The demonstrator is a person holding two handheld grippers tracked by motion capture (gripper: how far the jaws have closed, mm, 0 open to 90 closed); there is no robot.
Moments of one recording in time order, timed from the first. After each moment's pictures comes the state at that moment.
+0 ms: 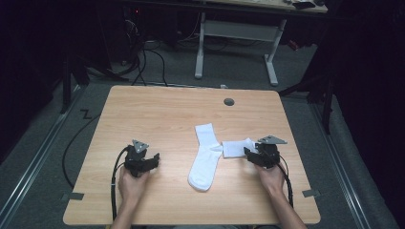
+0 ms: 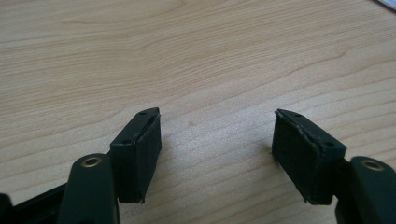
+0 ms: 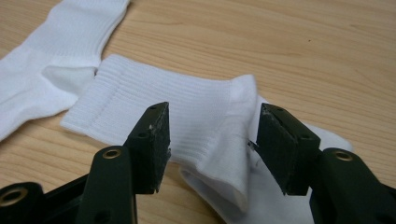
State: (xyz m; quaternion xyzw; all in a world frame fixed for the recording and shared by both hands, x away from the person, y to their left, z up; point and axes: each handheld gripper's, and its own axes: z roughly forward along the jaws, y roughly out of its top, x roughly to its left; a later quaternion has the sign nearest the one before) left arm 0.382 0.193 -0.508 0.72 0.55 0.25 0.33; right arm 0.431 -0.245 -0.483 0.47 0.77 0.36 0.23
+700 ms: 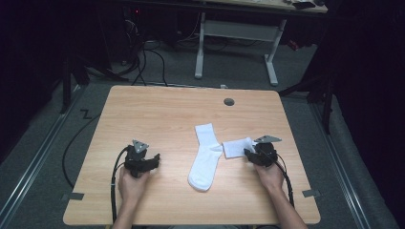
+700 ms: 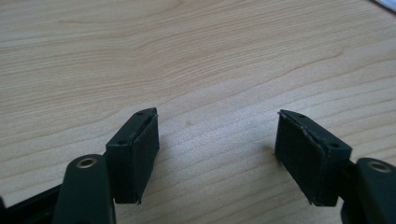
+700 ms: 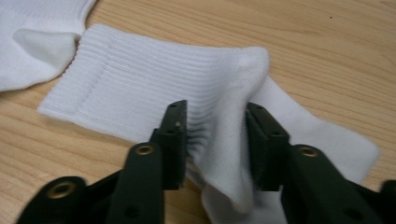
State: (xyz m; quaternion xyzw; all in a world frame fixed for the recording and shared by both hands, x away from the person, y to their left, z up) left arm 0.382 0.193 -0.508 0.72 0.55 0.25 0.34; right arm 0.443 -0.244 -0.495 0.46 0.80 0.32 0.21
